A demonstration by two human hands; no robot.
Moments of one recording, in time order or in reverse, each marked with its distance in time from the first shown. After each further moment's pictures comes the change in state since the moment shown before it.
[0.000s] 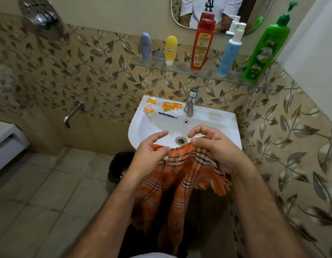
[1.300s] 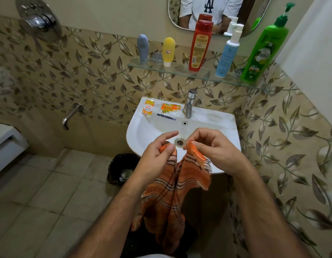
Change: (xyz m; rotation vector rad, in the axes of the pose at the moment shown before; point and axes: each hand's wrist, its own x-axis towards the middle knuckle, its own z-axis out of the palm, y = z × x) left_hand 0.002 0.001 0.017 0.112 -0.102 0.201; right_hand -0.003 -0.006 -0.006 -0.338 -0.039 -0.203
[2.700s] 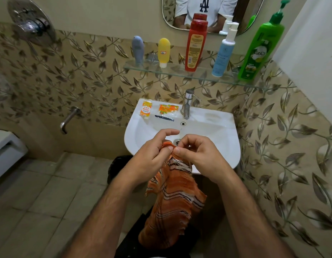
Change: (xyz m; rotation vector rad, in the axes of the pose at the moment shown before) left_hand 0.007 0.020 -0.017 0.267 -0.191 0.133; right_hand 0.003 0.011 0.027 -0.010 0.142 0.072
